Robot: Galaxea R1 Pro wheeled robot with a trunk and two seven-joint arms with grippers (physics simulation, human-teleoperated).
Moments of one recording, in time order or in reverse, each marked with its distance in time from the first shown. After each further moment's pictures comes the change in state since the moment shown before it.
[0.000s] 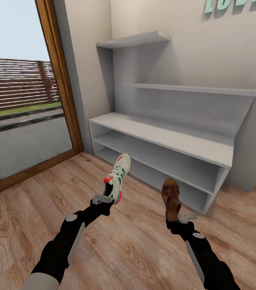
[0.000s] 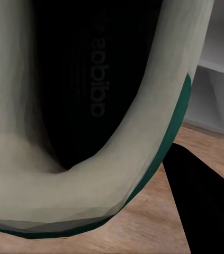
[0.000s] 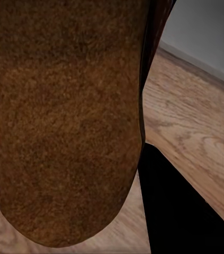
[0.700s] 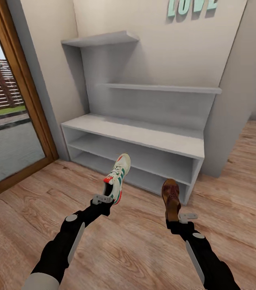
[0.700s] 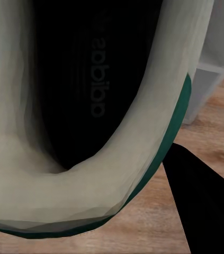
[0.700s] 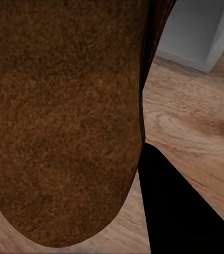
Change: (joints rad) left arm 0.000 0.000 0.000 0.000 0.001 0.000 0.000; right arm 0.000 0.000 0.000 0.000 0.000 0.000 0.000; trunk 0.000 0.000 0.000
